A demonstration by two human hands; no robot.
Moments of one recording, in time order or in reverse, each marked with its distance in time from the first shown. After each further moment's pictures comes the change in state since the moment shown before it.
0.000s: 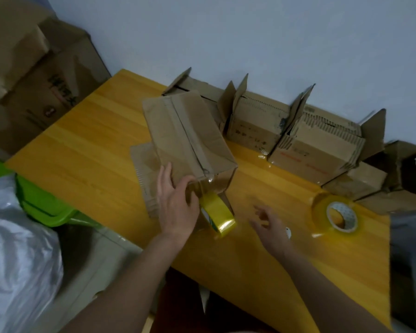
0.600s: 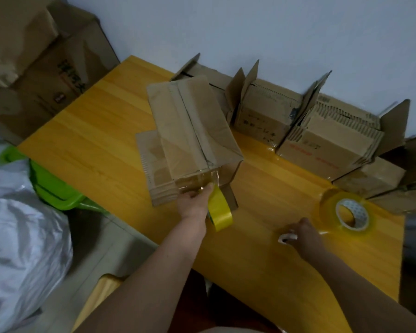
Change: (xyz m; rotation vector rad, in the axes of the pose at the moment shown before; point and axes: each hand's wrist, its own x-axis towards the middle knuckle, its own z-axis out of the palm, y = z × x) left_hand -0.004 0.026 0.035 -0.786 -0.104 -1.045; right_hand 0.019 0.078 -0.049 -0.685 -0.230 0.003
